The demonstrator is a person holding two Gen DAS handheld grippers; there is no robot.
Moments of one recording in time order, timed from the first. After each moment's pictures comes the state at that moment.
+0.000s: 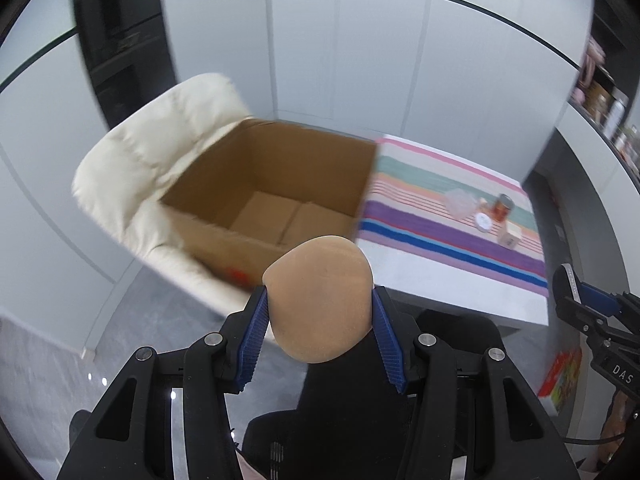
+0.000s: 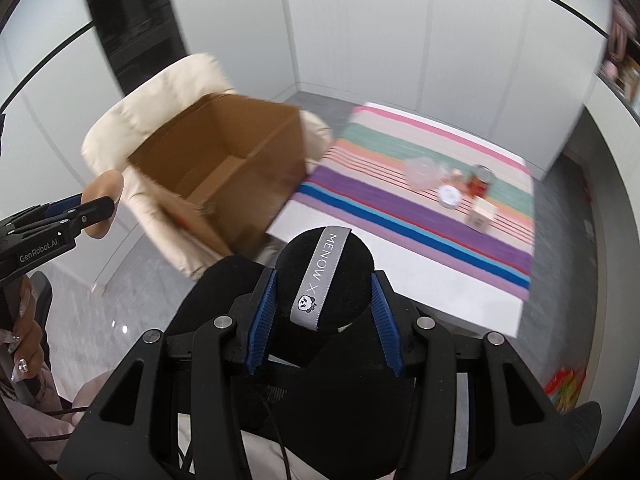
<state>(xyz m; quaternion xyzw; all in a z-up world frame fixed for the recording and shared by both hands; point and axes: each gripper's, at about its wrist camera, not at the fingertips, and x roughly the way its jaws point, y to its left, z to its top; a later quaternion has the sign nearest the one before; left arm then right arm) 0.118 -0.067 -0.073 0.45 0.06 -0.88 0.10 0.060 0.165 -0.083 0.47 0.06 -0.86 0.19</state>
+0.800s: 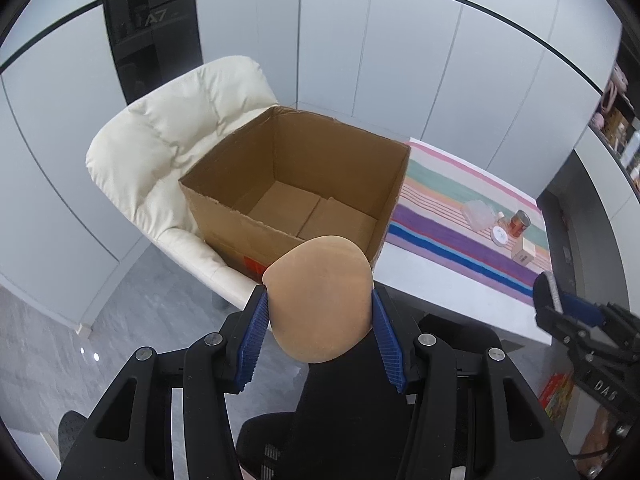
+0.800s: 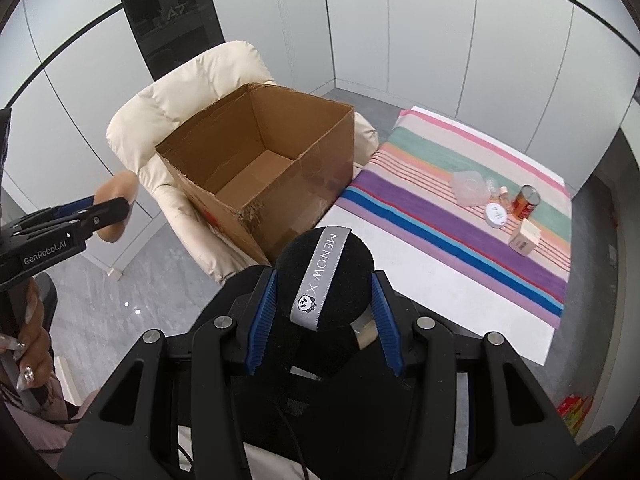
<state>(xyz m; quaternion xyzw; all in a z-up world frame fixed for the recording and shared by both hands) 0.112 -0.094 -0.087 0.46 0.10 -0.87 0.12 0.042 0.118 -0.100 0.47 0.07 -0.85 0.24</state>
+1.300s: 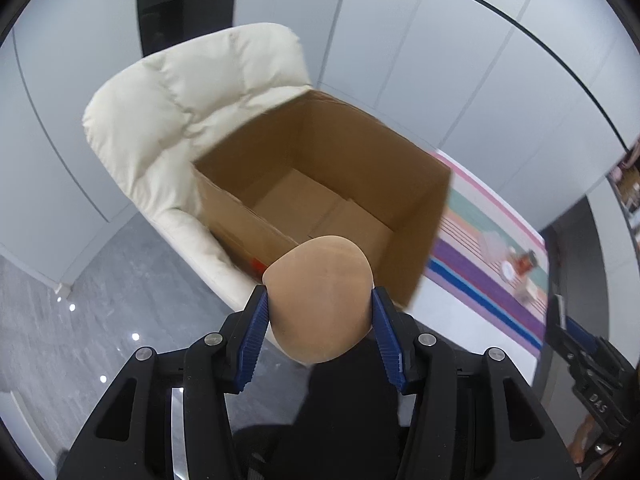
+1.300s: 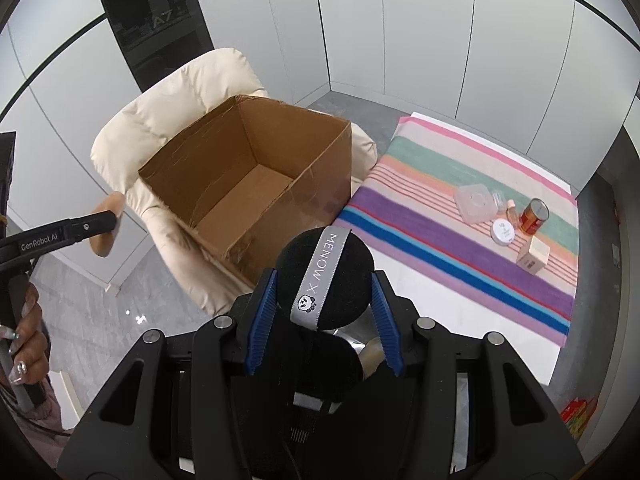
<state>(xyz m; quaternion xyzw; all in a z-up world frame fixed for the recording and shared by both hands) 0.066 -0.173 -0.109 0.48 0.19 -0.84 0.15 -0.014 0.092 -0.105 0.47 0.06 -0.85 0.23</state>
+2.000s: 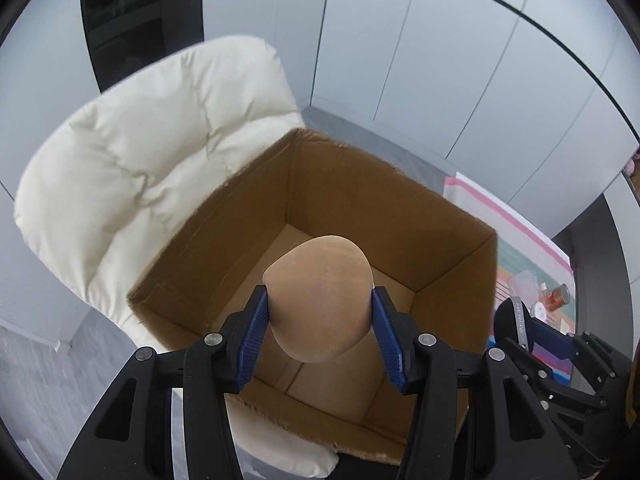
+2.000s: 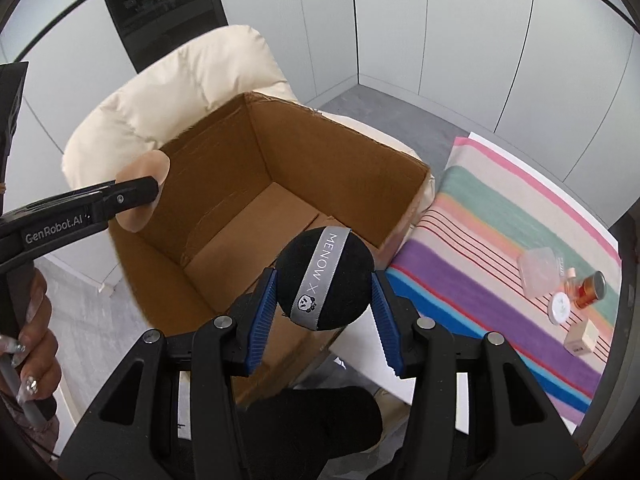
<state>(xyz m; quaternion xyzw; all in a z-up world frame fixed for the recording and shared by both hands) -0.084 -0.220 -0.153 0.48 0.15 -0.86 0.13 -0.135 -0.041 -0.169 0.49 0.09 -0.83 0.26</state>
